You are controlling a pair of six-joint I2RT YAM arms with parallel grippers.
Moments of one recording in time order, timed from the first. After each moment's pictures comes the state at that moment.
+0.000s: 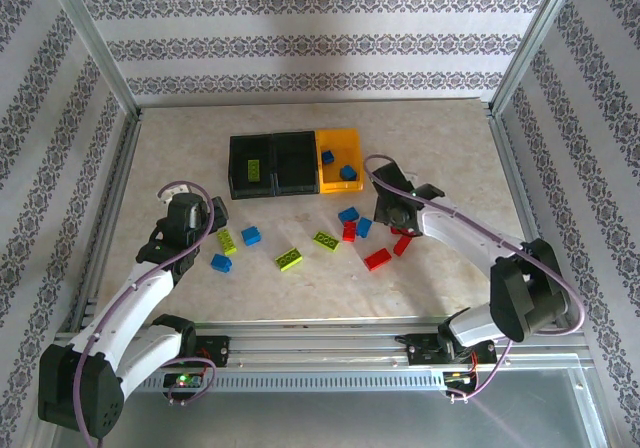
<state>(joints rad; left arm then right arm) -0.19 0.93 0.55 -0.31 -0.35 -0.51 0.49 1.43 0.95 -0.69 0.29 0.69</state>
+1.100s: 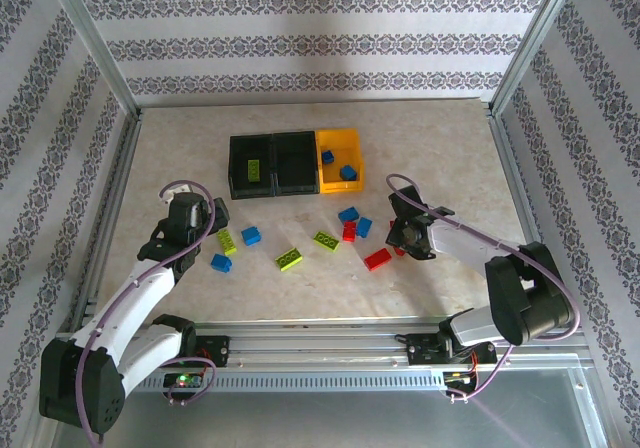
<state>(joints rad) -0.19 0.95 0.55 -0.31 -0.33 -0.51 0.37 1.42 0.70 -0.55 0.12 0.81</state>
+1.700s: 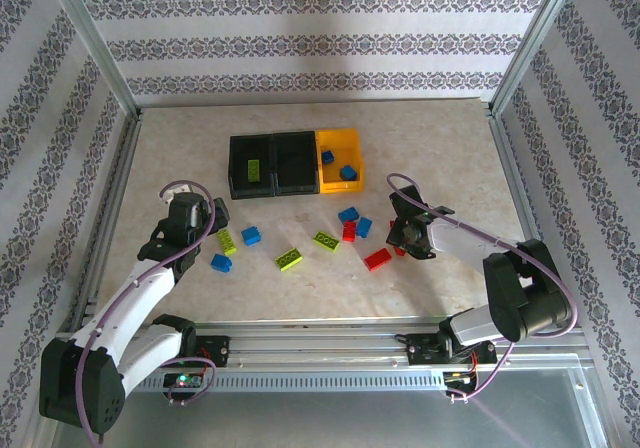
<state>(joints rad) -0.19 0.95 0.55 -0.31 -0.33 -0.51 0.36 1.44 0.70 -0.54 0.12 0.81</state>
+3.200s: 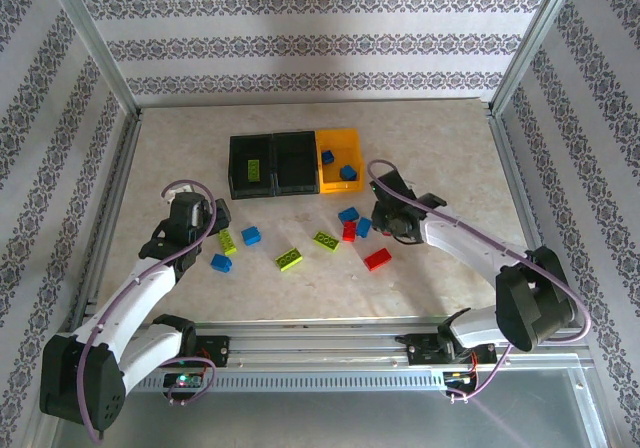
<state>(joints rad) -0.19 0.97 0.55 -0.31 -0.31 -0.51 0.53 1.41 0.93 -0.62 0.18 0.75</state>
